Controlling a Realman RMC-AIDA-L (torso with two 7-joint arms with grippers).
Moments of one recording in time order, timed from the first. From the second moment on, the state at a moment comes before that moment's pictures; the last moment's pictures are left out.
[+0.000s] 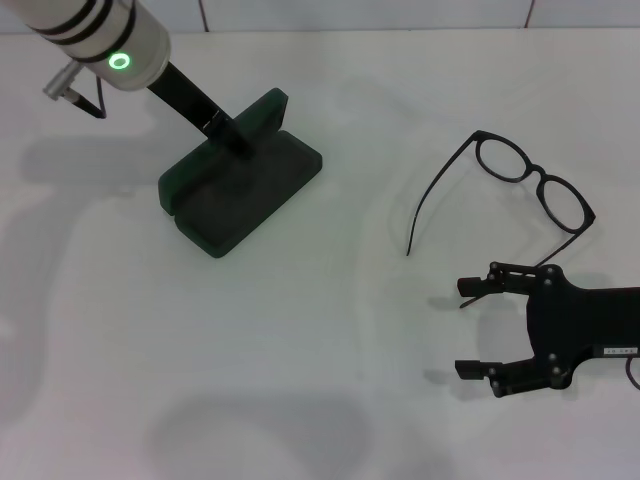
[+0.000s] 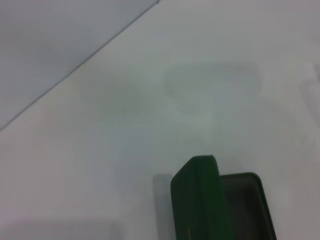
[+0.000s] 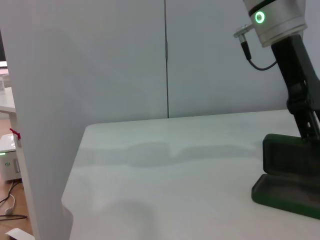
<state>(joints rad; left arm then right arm) -0.93 -2.03 1.14 0.90 2.70 1.33 -2.38 0.48 2.02 -1.05 -0.54 -1.80 -1.59 0.96</state>
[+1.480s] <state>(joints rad) -0.87 -2.07 1.19 1.04 2.62 1.39 -2.10 0.47 2.02 -1.05 -0.53 -1.80 -1.59 0.96</state>
